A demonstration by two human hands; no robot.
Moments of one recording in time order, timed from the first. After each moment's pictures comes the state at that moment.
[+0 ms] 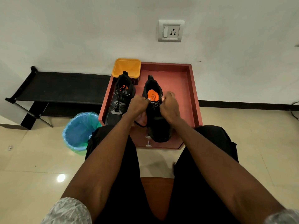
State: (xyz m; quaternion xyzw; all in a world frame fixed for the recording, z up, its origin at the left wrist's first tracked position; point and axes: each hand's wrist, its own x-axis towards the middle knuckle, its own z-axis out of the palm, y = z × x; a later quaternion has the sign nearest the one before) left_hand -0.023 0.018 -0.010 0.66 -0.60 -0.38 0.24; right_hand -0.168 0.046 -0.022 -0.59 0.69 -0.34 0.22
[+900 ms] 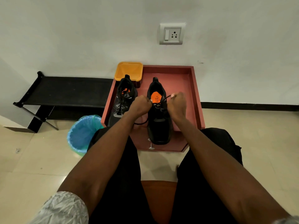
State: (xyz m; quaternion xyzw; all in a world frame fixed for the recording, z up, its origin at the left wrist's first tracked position) left_hand -0.024 0.009 -0.001 0.64 -0.68 -0.32 0.16; right_hand -0.178 0.040 0.001 -0.47 0.74 -0.41 0.25
